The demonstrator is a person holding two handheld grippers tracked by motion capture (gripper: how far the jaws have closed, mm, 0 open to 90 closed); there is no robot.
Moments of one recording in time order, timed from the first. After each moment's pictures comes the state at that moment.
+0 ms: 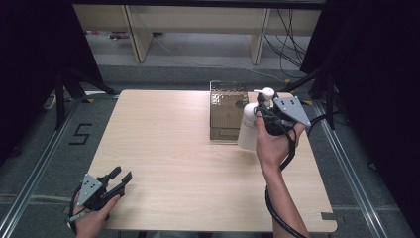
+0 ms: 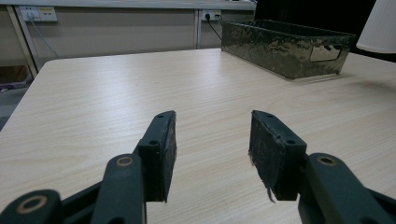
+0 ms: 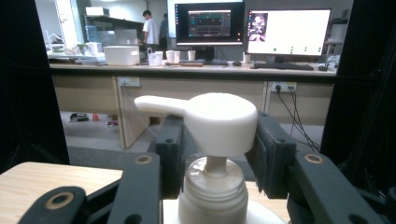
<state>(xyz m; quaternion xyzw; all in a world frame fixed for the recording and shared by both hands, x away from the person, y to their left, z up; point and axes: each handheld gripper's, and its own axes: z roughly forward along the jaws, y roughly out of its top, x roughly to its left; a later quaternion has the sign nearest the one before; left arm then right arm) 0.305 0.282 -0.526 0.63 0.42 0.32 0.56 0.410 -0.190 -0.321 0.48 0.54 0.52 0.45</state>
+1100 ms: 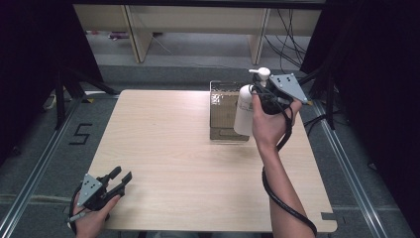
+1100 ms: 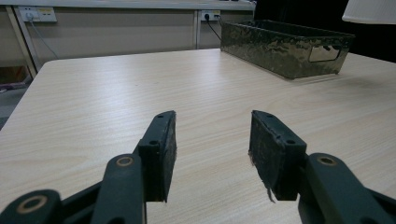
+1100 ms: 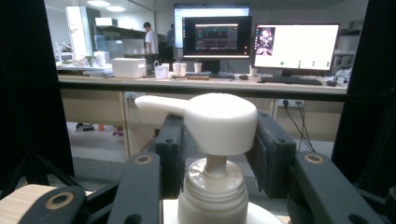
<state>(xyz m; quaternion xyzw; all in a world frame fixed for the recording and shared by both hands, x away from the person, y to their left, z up) 0.305 0.282 -0.526 0.63 0.42 0.32 0.57 0.442 -0.178 -0.286 0.46 0.54 0.53 0.46</state>
